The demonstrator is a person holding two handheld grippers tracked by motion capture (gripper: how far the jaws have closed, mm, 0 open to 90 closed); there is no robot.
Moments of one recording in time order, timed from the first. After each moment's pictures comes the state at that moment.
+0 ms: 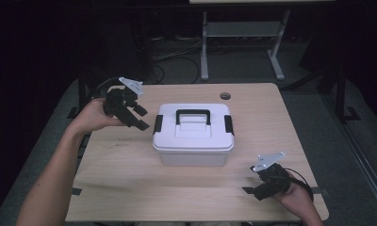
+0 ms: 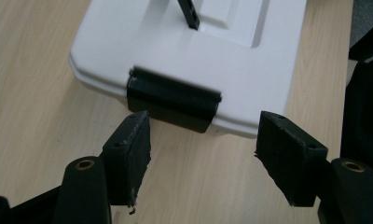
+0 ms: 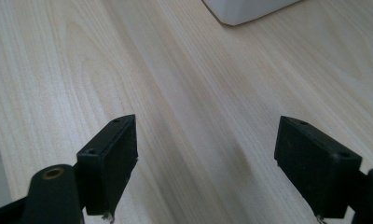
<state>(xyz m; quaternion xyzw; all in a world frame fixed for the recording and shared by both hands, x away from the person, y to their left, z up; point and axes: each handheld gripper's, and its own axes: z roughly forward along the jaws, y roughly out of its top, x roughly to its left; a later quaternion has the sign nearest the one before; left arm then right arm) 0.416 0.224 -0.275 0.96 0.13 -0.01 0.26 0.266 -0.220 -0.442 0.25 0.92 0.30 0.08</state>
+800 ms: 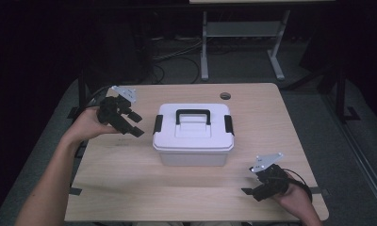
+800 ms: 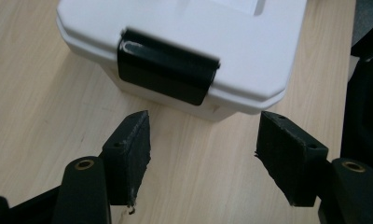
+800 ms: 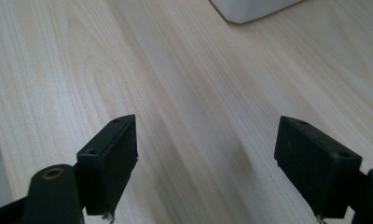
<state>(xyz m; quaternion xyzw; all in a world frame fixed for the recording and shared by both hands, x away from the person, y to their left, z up) 0.404 0.243 -0.291 0.95 0.14 -0.01 0.27 0.265 -0.216 -0.444 0.25 0.92 0.29 0.08</state>
